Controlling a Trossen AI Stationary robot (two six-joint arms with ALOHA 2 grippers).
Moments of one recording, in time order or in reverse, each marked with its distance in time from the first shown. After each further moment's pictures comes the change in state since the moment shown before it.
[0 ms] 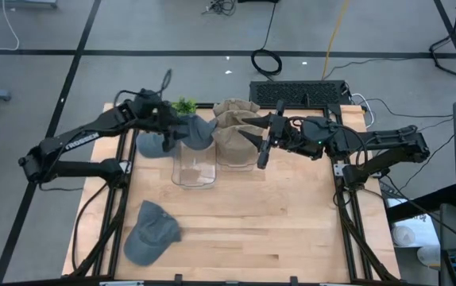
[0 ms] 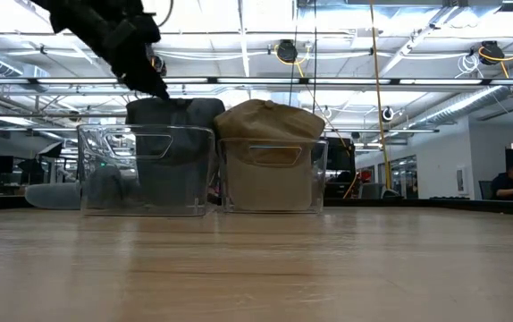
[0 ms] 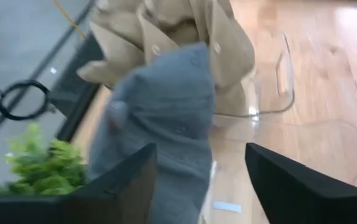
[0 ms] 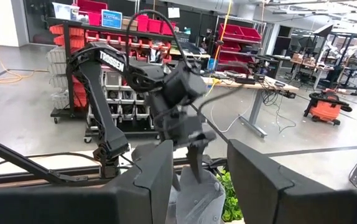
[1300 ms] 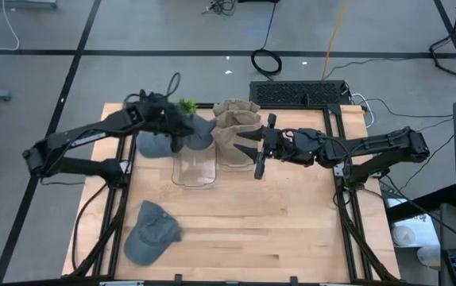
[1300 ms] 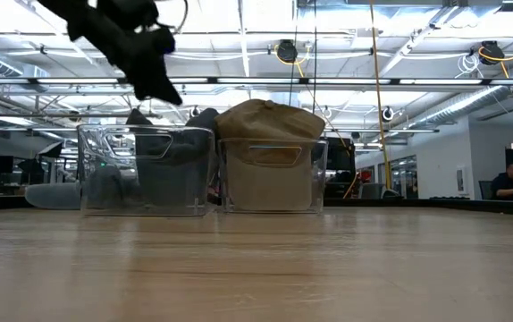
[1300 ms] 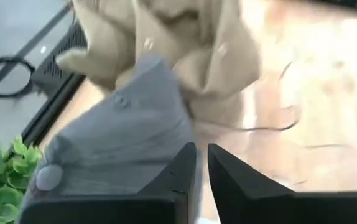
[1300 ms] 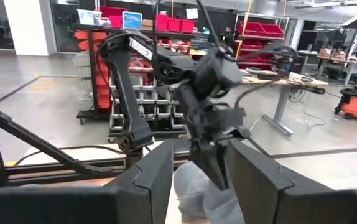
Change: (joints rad) left arm -0.076 0.097 -0.001 0.094 -0.057 -0.161; right arm 0.004 0.000 -0.206 0.216 -0.080 0.053
